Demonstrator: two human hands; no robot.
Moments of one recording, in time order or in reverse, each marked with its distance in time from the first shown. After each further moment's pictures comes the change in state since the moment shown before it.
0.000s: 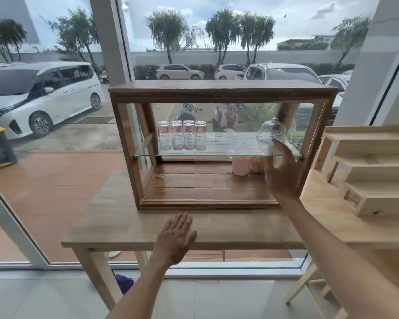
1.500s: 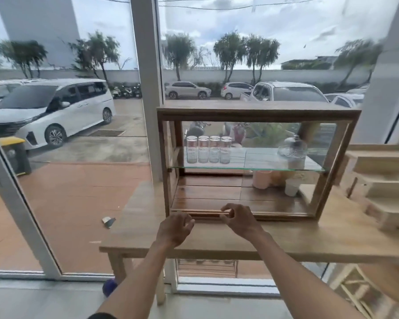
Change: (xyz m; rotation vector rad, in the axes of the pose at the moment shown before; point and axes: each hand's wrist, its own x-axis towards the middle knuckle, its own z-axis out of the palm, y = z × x) left_hand -0.013 -0.070 -0.097 -0.273 0.205 -0.189; right_hand -0.128 -0.067 0.100 -0.221 -0.792 0.106
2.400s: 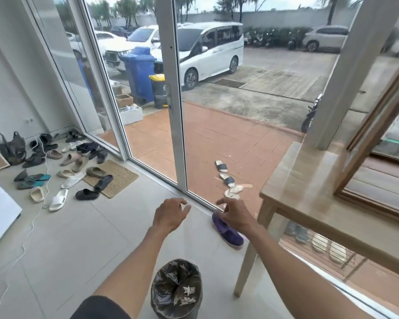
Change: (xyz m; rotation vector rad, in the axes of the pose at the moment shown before) left_hand -0.261 -0.332 -0.167 0.024 0.149 -0.722; right_hand -0.075 -0.287 0.356 0.148 -0.591 -0.353
